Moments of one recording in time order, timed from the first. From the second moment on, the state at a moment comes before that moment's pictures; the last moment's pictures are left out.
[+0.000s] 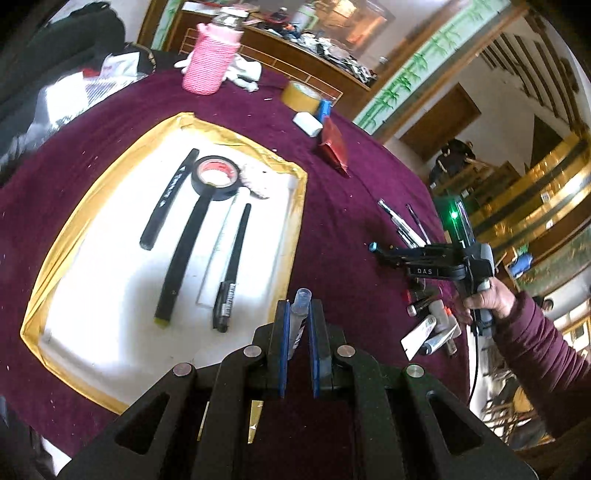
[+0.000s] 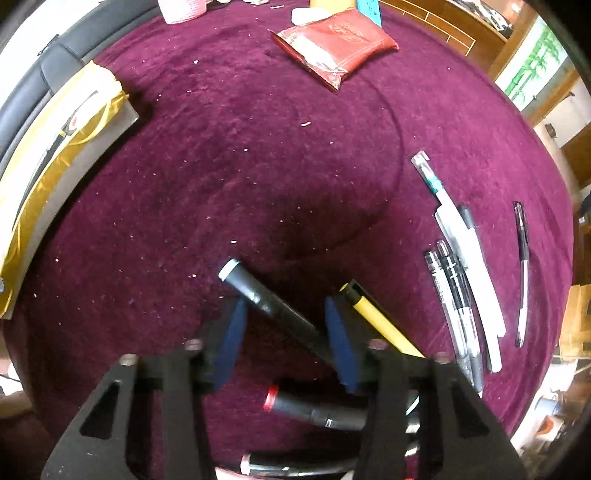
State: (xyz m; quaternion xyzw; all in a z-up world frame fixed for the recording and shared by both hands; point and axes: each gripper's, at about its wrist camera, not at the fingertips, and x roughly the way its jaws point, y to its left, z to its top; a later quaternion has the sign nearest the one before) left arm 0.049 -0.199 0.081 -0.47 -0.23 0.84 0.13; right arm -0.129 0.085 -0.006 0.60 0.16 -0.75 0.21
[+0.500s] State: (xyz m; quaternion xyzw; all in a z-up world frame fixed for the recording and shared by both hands) left arm 0.043 -0.242 0.087 -0.46 -0.26 0.84 0.12; right arm -0.129 0.080 0.021 0.59 -0.06 -0.77 0.23
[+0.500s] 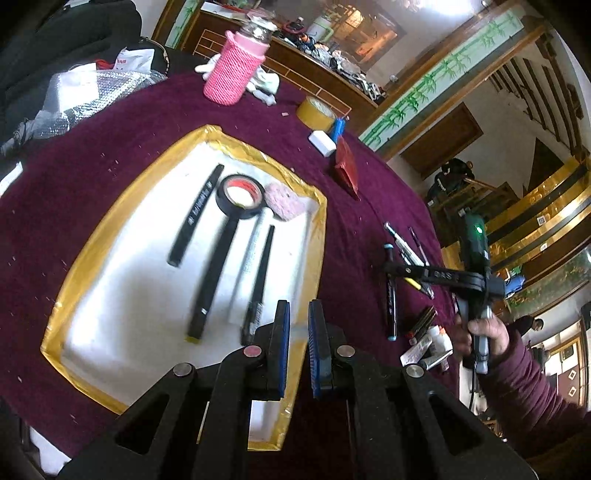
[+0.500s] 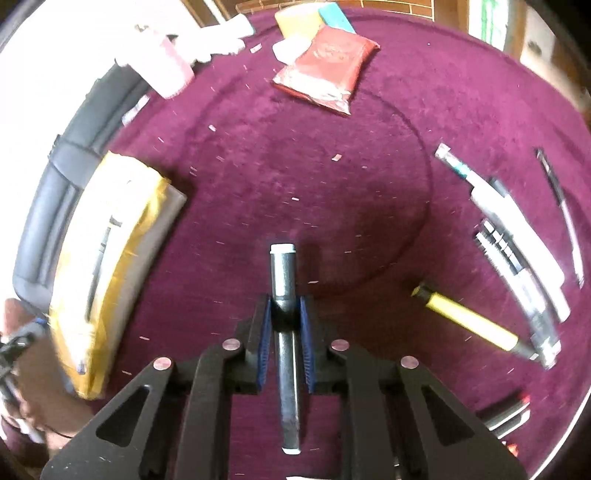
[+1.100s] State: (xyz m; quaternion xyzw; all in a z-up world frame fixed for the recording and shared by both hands) left arm 0.012 -0.298 0.083 -0.48 -0.23 0.83 0.15; right arm -0.077 -0.034 0.087 0.54 -0.18 -0.76 0.31
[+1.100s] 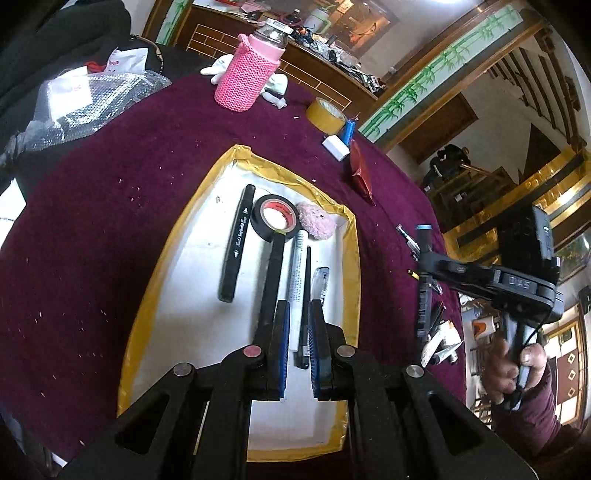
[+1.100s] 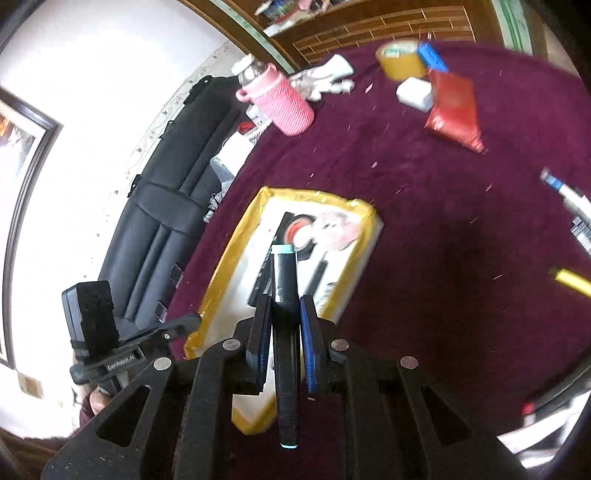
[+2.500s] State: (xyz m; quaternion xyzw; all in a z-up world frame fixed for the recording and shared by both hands) left arm -0.014 -0.295 0.085 -0.53 -0.19 0.80 0.23; right arm -0.037 -0.067 0.097 0.47 -0.09 -0.88 0.04
